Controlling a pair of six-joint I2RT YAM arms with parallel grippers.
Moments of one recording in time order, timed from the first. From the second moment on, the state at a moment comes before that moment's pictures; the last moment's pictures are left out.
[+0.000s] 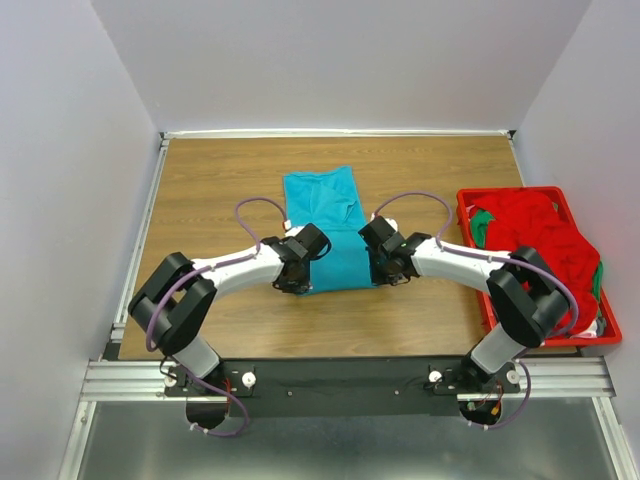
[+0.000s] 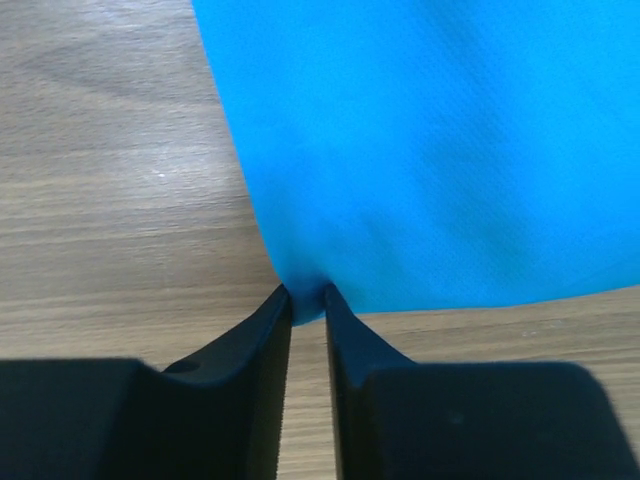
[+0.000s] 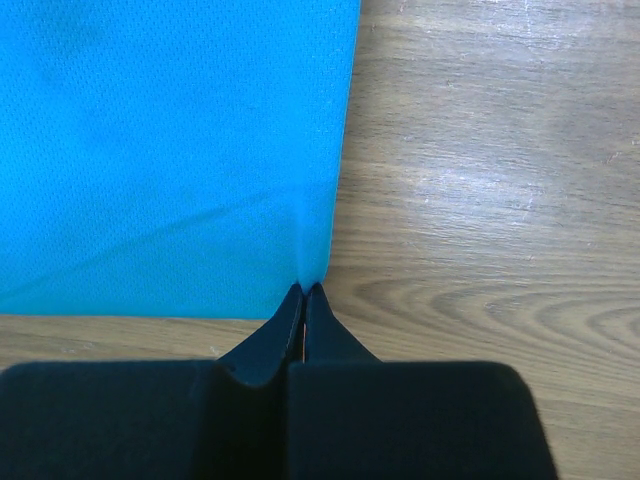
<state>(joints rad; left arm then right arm) -0.77 1.59 0.90 -0.57 -0.19 -0.74 0.73 1.62 0.91 -0.46 0.18 0.56</state>
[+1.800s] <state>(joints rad) -0.58 1.26 1.09 -0.66 0.07 -0.57 0.57 1.43 1.39 -0.94 0.11 0.43</state>
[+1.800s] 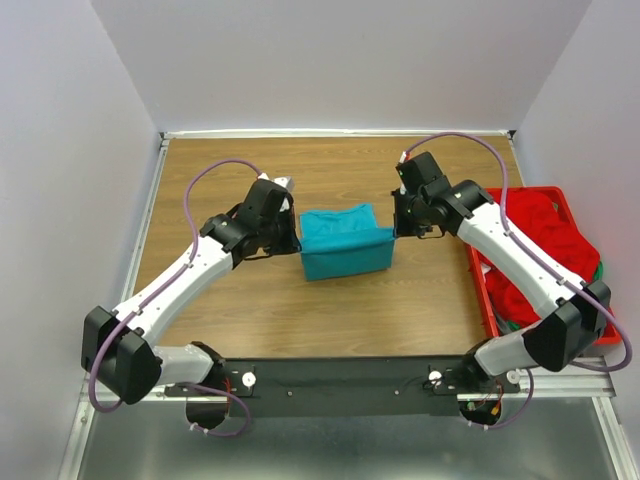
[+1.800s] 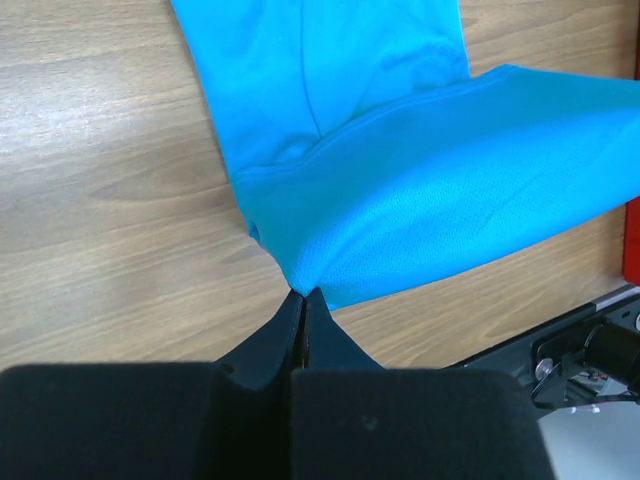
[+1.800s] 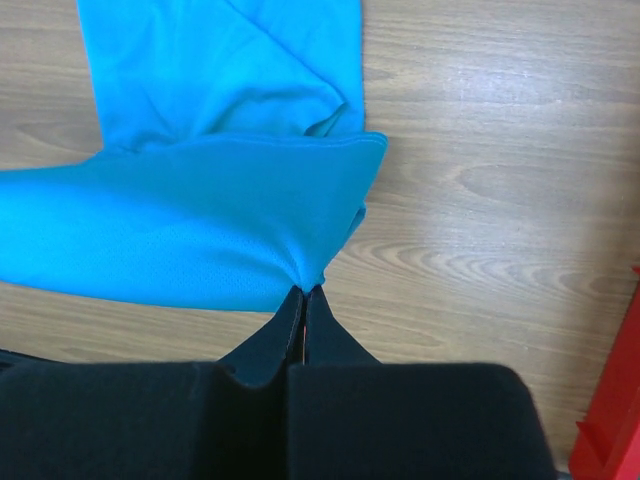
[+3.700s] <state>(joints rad) -0.43 1.46 1.07 -0.43 0.30 -0.45 0.39 1.60 1.38 -0.86 -0.13 0.27</state>
